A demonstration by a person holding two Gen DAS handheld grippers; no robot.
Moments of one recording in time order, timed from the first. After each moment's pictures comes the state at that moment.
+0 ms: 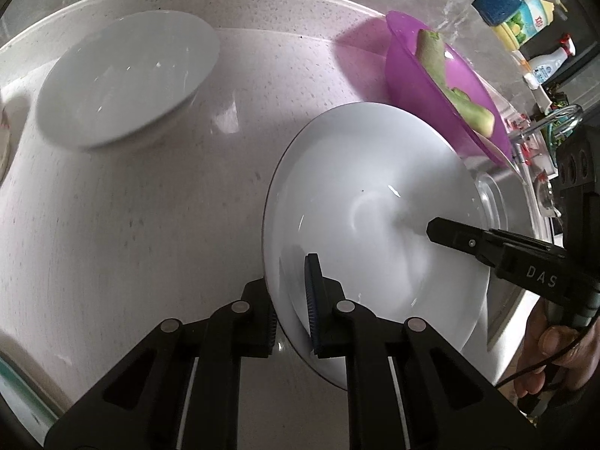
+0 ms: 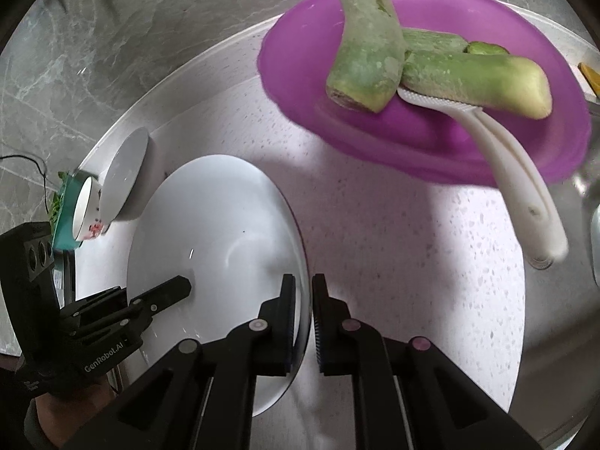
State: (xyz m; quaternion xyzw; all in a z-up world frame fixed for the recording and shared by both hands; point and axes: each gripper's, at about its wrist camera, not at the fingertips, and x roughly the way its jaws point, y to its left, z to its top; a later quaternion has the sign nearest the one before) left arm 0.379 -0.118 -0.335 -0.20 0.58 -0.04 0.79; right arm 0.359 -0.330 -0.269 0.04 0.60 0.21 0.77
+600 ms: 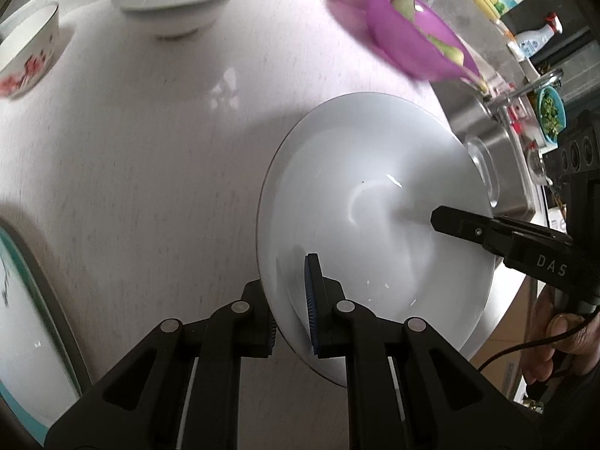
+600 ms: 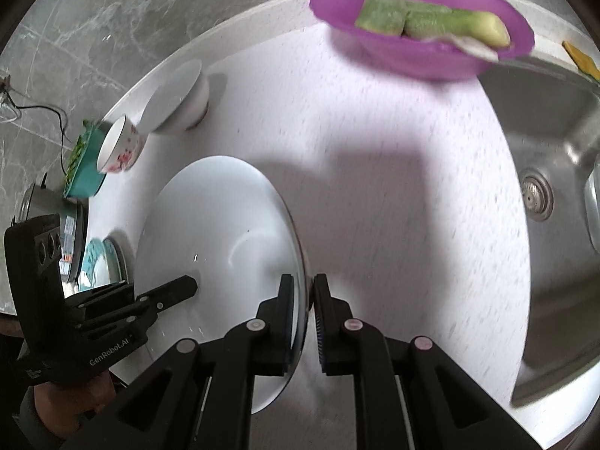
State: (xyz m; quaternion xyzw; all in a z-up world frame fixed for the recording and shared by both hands) left arm 0.250 -0.139 -0.328 -0.20 0.61 -0.05 0.77; right arm 0.262 -0.330 -0.264 0.03 0.62 0.23 0.75
